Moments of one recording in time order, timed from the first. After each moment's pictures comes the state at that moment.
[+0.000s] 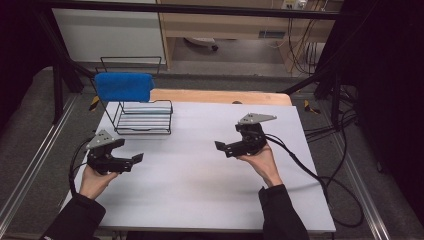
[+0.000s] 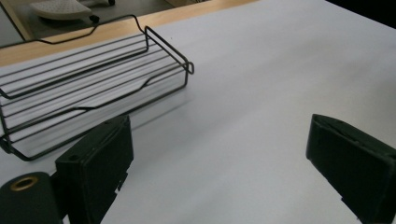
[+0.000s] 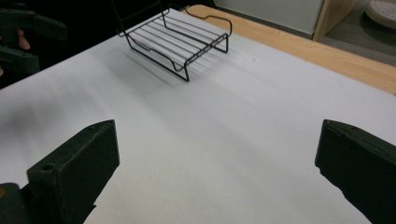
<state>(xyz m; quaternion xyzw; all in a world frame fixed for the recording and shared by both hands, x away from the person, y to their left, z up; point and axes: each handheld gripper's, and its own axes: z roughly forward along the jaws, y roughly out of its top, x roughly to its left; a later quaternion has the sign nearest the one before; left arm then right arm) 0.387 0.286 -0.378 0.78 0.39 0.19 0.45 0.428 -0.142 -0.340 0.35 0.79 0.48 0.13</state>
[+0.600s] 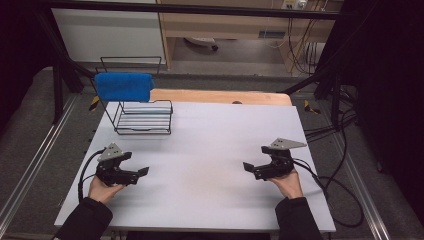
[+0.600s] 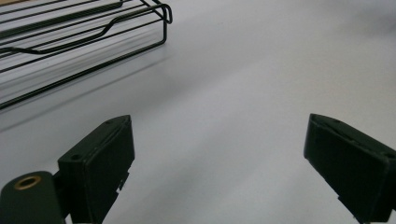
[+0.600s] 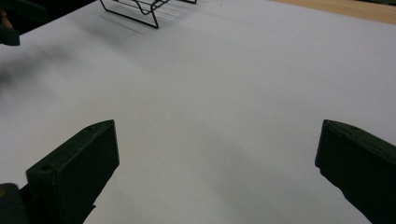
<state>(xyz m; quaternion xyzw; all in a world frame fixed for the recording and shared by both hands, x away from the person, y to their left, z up) 0.378 0.279 -0.417 0.80 0.38 0.16 0.44 0.393 -0.224 -0.401 0.38 0.78 0.48 0.13</state>
